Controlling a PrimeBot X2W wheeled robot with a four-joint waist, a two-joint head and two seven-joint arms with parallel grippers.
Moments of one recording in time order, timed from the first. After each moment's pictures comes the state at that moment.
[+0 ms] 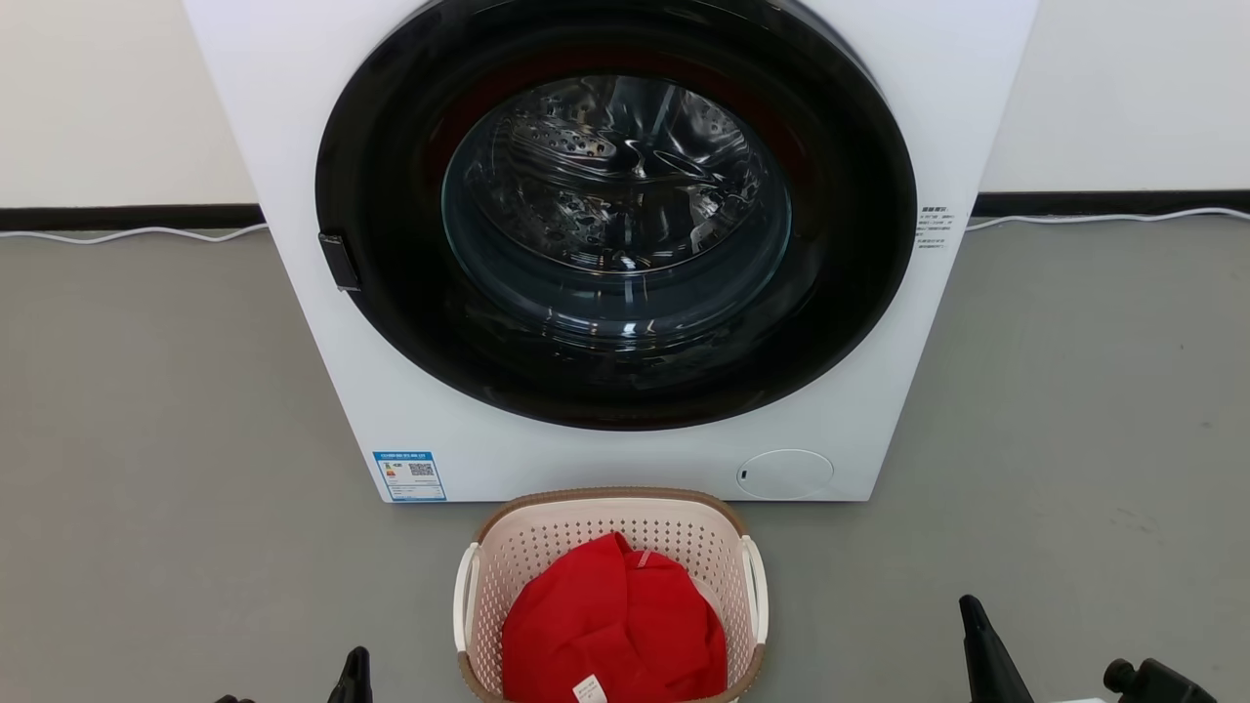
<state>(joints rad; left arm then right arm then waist) 0.15 0.06 -0.05 0.26 -0.66 0.02 -0.13 0.10 -0.05 0.04 0.31 0.80 0.12 -0.14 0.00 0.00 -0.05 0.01</state>
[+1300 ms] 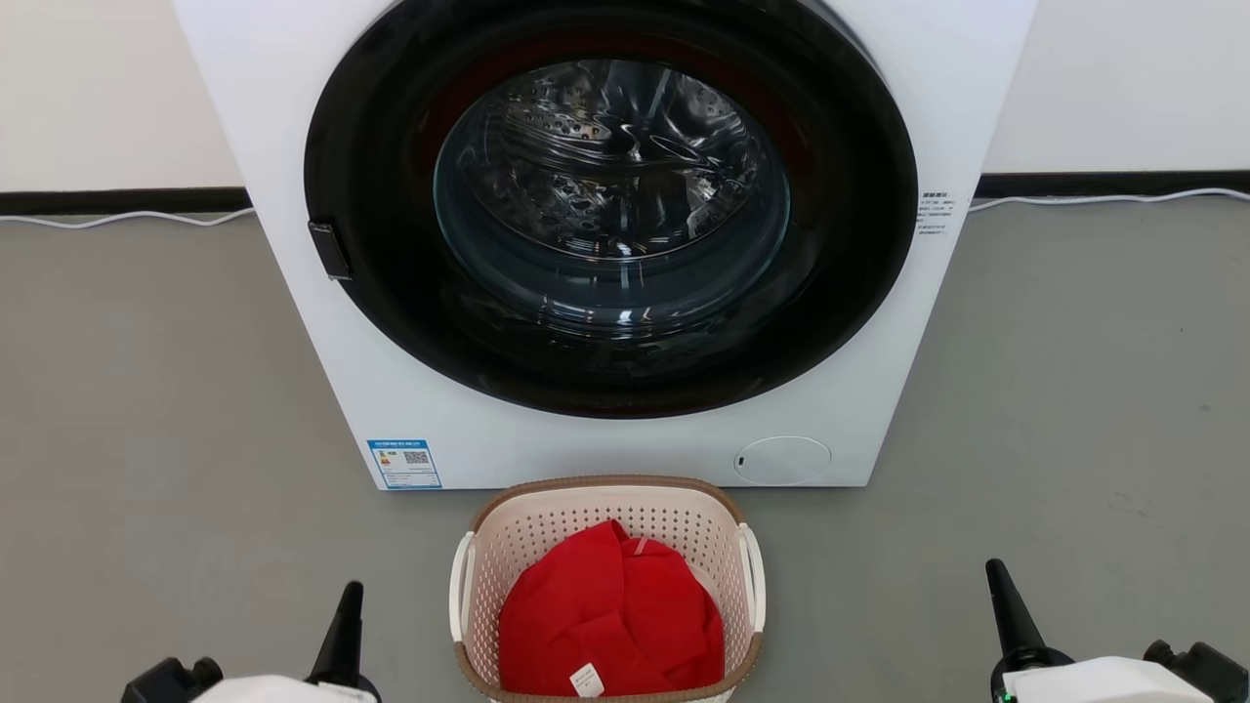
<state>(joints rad) 0.05 0.05 0.02 0.26 -1.11 -0.05 -0.02 0.03 -0.05 -0.03 0.30 1.19 0.12 -0.03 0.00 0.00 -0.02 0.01</state>
